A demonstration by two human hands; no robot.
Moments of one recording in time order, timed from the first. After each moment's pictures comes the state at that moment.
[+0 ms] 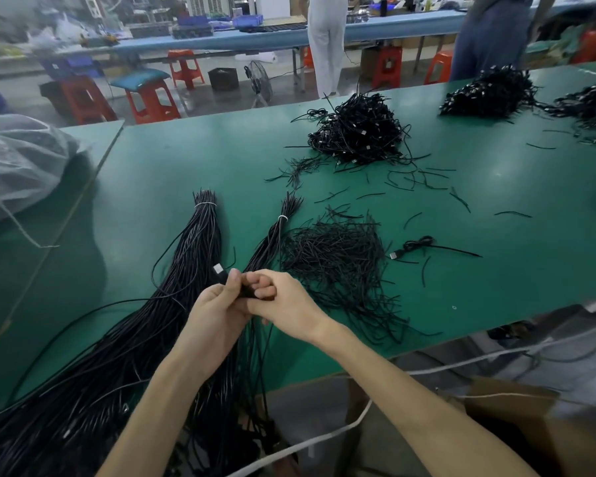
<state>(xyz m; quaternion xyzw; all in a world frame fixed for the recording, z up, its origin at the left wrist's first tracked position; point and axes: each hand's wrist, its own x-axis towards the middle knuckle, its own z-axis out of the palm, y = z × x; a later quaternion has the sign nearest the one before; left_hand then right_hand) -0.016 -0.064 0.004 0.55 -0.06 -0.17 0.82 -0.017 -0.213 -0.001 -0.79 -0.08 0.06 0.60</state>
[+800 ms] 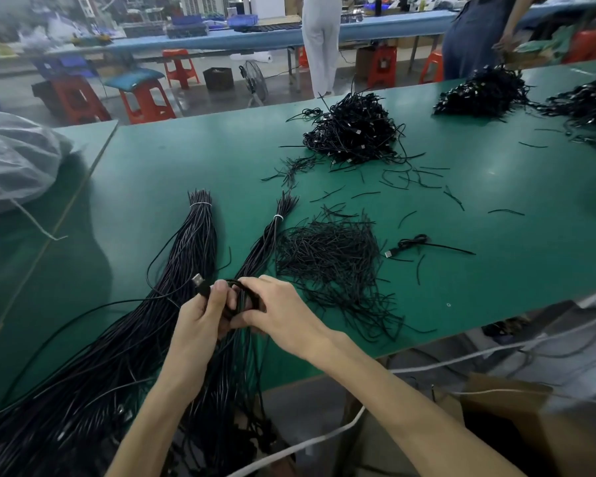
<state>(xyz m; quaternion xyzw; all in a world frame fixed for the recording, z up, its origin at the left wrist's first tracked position) -0.035 -0.055 -0.002 0.74 -0.03 -0.01 0.67 -0.034 -0.214 0.006 -0.86 -0.14 0.01 0.49</state>
